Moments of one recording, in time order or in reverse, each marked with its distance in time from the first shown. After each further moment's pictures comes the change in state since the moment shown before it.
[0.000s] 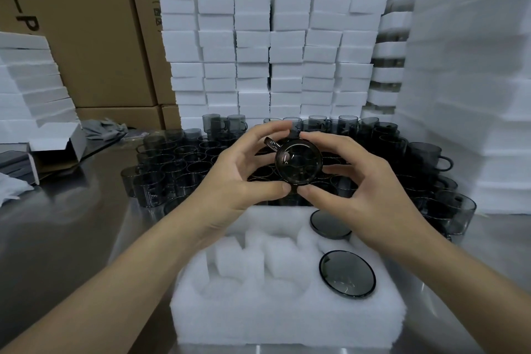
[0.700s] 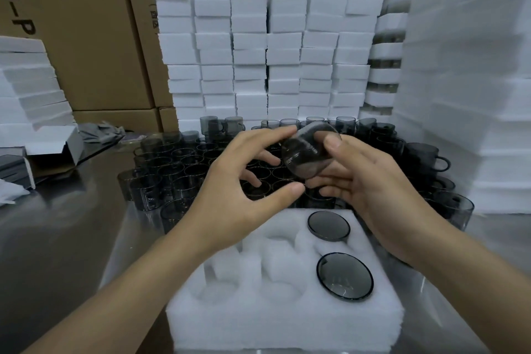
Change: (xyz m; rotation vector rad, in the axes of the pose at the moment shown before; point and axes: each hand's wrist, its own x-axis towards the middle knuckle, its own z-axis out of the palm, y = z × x) left_hand -0.007 0.000 0.008 0.480 0.140 0.268; right_hand 0.009 -0.018 -0.006 0.488 0.063 0.431
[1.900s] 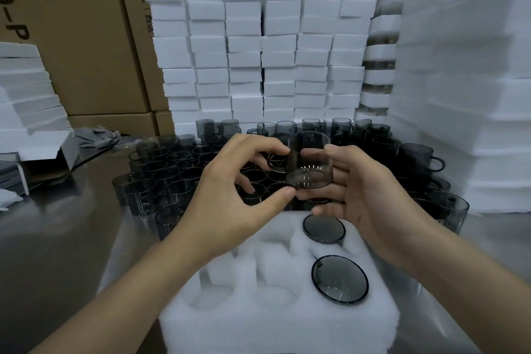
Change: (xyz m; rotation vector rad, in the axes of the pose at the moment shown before) left_hand -0.002 0.002 0.003 0.077 0.020 0.028; right_hand 0.000 0.003 0.000 0.205 -0.022 0.177
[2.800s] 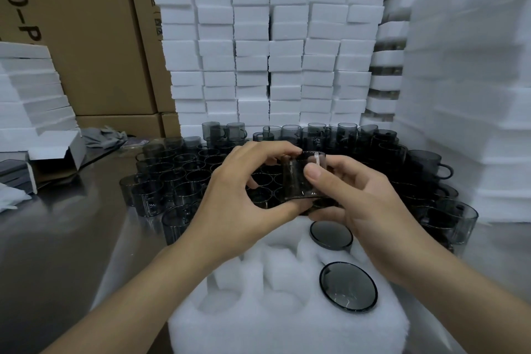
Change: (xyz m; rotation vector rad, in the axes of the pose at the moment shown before) left_hand 0.001 0.003 0.001 0.052 0.023 -0.026; right_hand -0.005 0.012 0.012 -0.119 0.078 -0.154
